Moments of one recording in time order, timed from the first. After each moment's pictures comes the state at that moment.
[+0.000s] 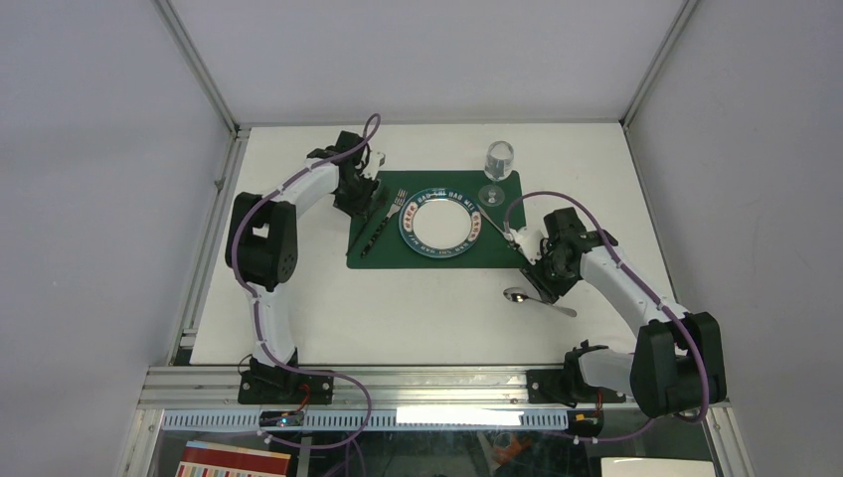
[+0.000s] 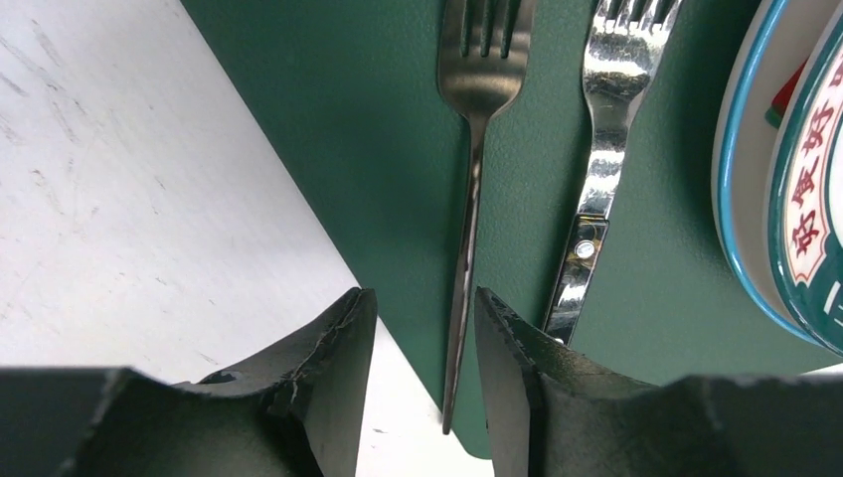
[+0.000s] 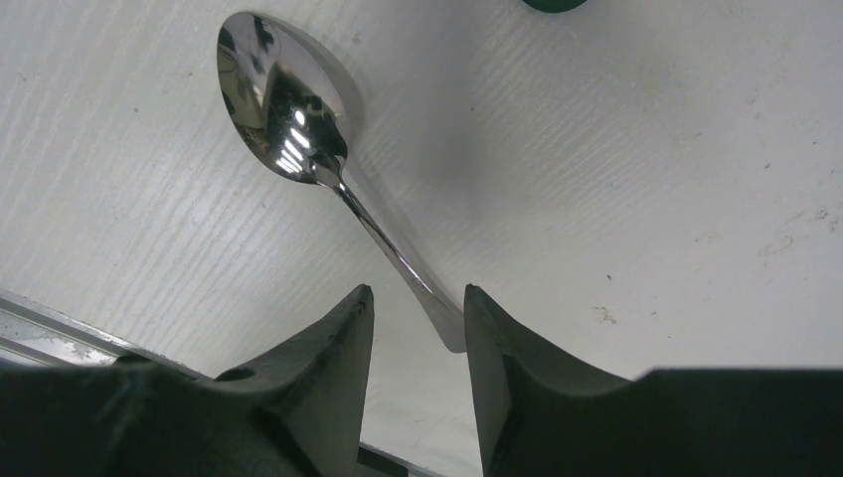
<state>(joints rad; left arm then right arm) -0.31 2.03 1.56 -0.71 0.05 0.10 0.23 1.22 0.74 -0.87 -0.09 -0.54</state>
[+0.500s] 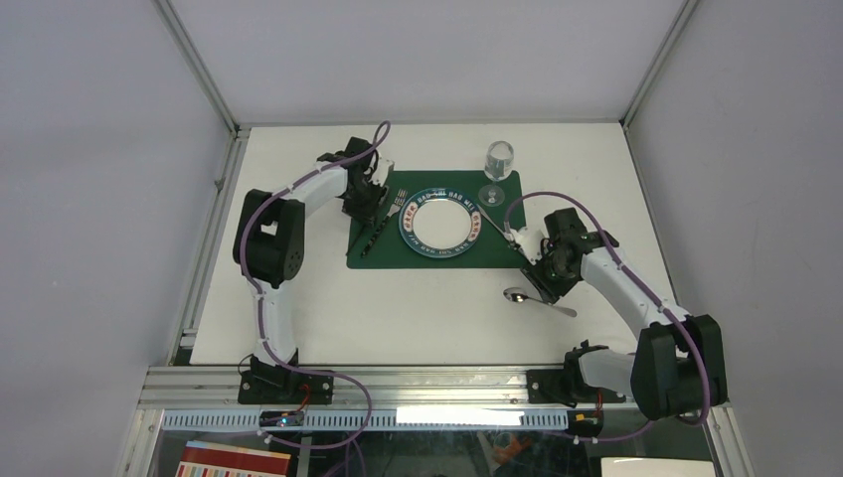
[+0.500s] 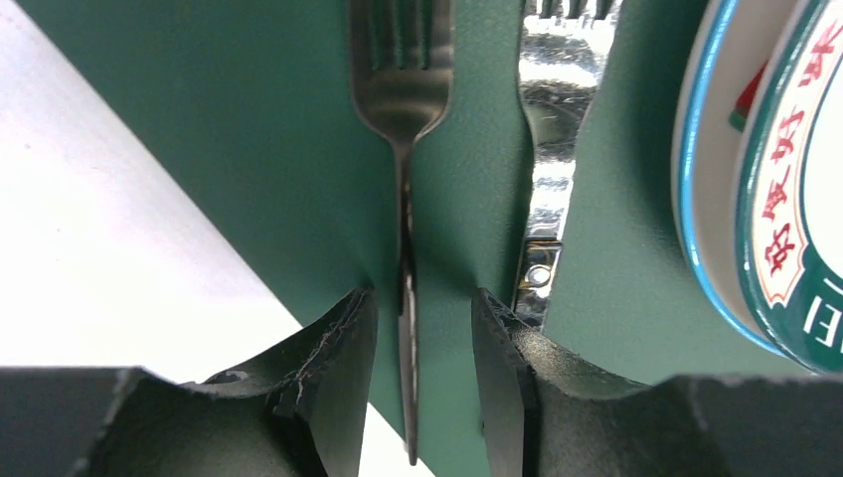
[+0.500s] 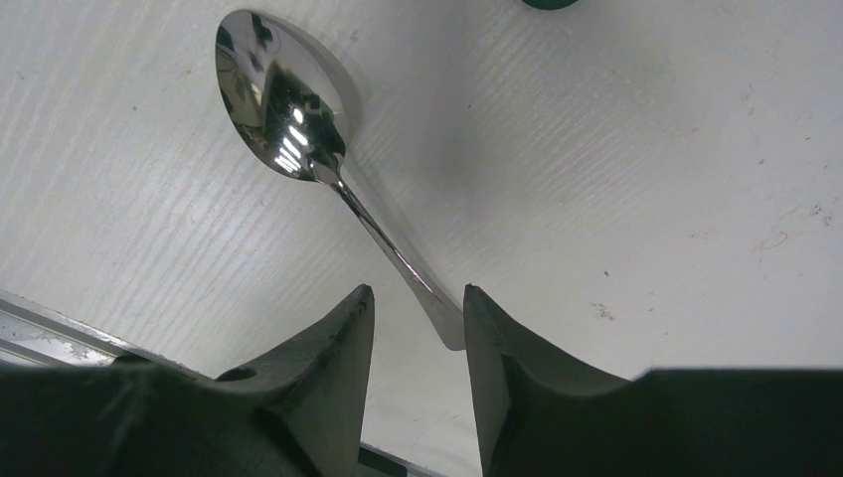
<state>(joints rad) -0.33 2.08 1.55 -0.70 0.09 0.10 0.23 1.21 0.74 -0.87 -0.09 -0.54</state>
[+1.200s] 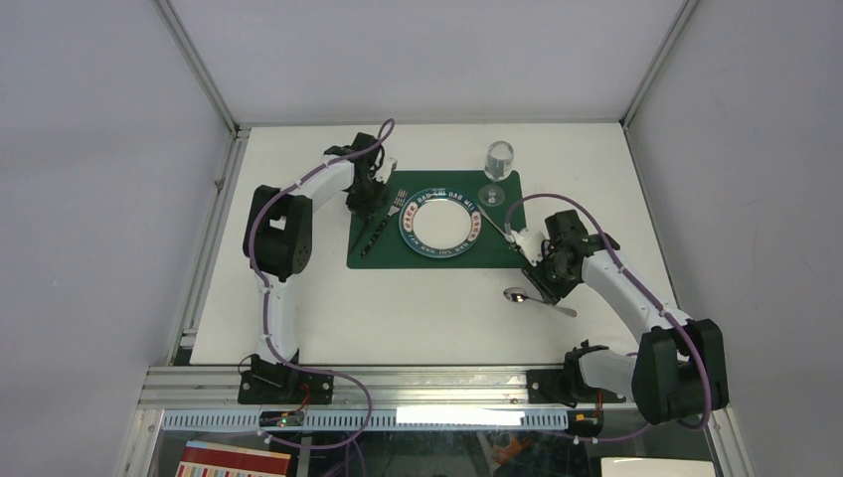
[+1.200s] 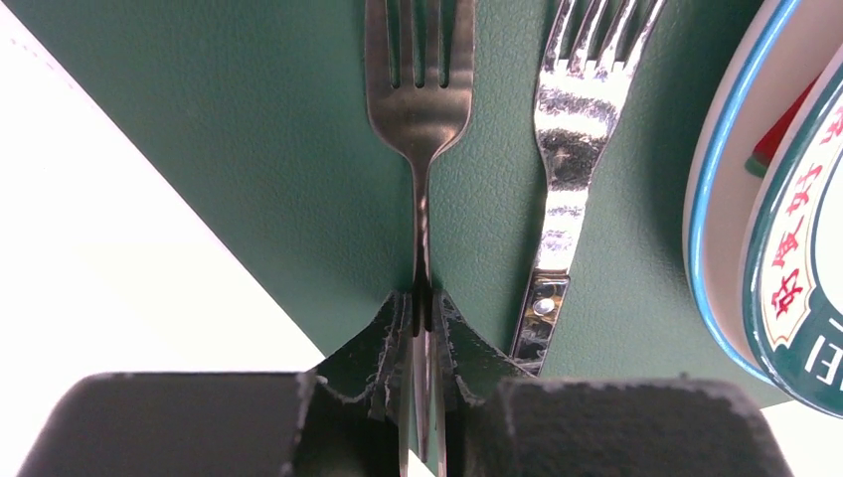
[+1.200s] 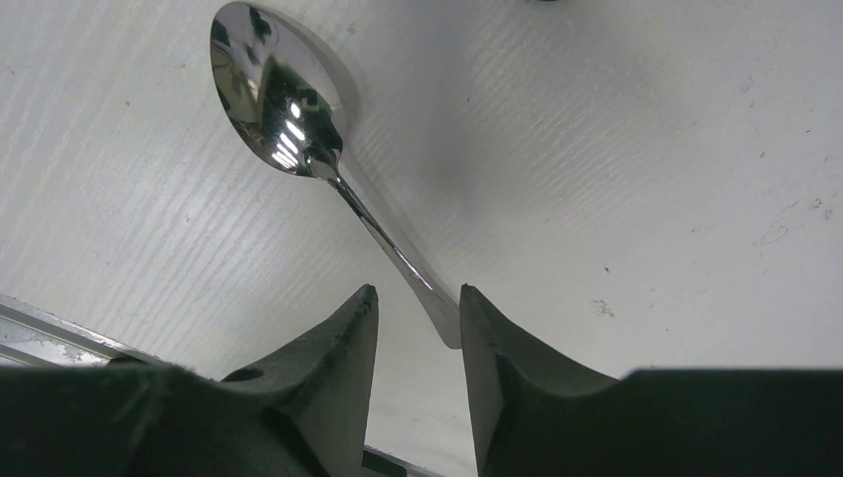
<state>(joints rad) -0.35 2.15 1.67 -0.78 0.06 0.08 0.23 1.19 0.72 -0.87 -0.08 -0.54</state>
